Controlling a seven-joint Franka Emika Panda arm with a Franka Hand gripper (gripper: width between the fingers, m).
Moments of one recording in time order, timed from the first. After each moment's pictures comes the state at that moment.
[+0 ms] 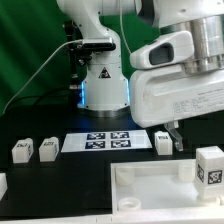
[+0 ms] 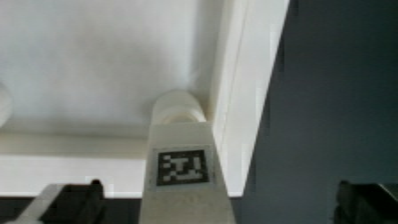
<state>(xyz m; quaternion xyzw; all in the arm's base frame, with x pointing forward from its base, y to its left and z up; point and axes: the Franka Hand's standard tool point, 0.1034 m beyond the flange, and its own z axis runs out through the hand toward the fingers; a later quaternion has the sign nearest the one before) 0.615 0.125 0.104 -1.00 -0.06 0.01 0.07</state>
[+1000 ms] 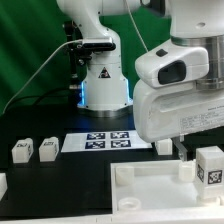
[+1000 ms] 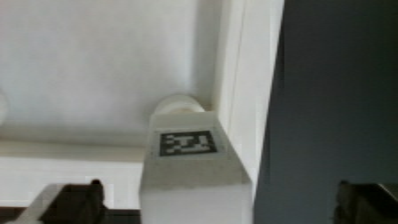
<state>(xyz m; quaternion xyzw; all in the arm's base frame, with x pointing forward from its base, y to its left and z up) 0.635 0.121 0.095 -0.99 -0.05 0.06 0.07</state>
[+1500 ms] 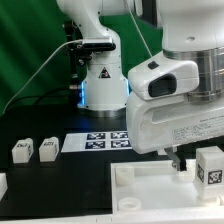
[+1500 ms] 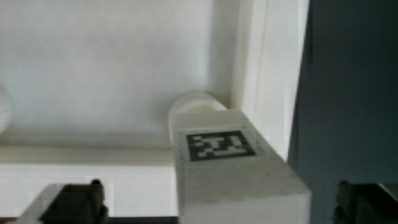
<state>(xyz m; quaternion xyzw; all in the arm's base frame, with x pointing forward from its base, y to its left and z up) 0.636 0.114 0.086 -1.00 -0.04 0.05 0.07</state>
